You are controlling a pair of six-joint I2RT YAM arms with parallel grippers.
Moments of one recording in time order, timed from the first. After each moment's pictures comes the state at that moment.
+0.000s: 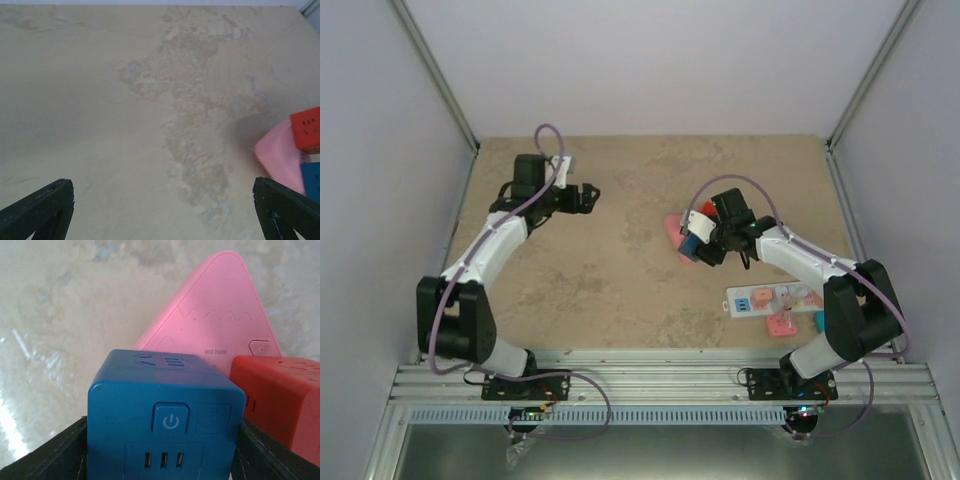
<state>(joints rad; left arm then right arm) -0.13 1.44 1.08 -0.30 0.36 -0.05 0.49 1.54 0.98 -0.46 -0.16 -0.69</state>
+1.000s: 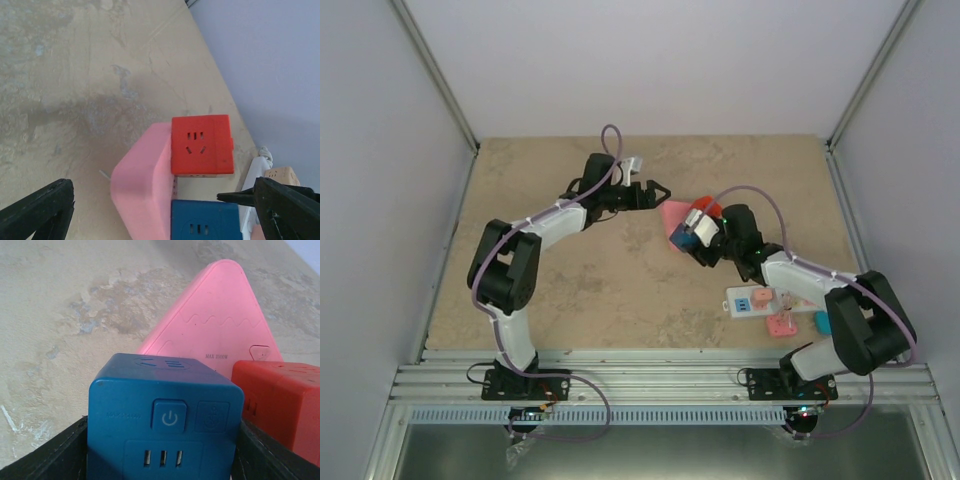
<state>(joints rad) -0.42 1.88 1.26 0.09 0.62 -0.50 0.49 1.46 0.71 0.10 -0.22 -0.51</state>
